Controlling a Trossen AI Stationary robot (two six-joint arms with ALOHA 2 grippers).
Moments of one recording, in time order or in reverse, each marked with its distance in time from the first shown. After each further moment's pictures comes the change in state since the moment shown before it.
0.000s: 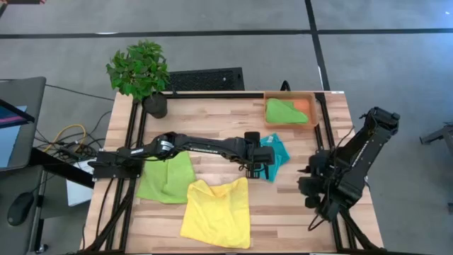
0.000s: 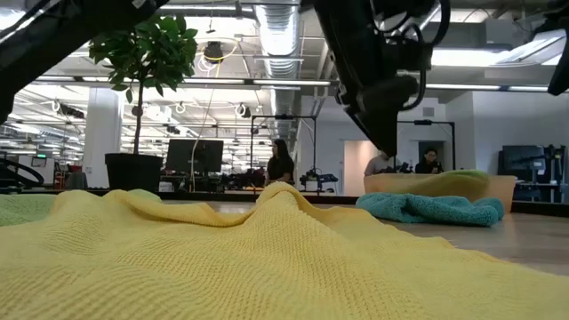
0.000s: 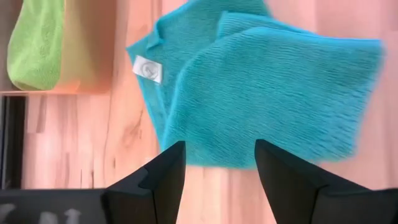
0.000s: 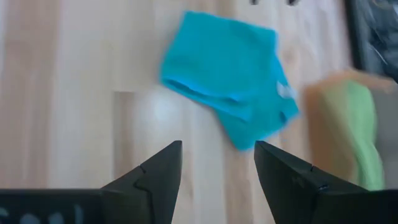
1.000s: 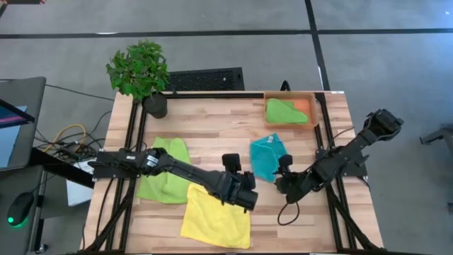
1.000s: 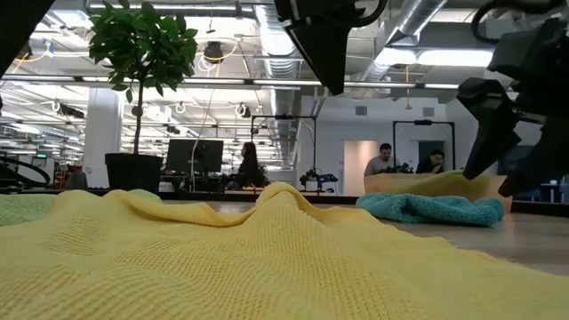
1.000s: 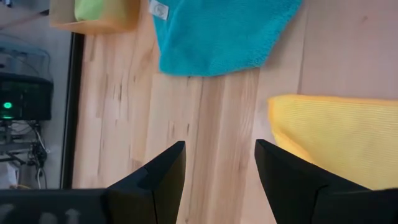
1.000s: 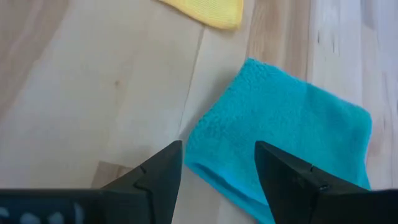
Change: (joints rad) left arm -0.271 -0.095 -0.004 -0.391 -0.293 -0.434; right arm -0.369 0.003 -0.400 0.980 -0.121 -0.833
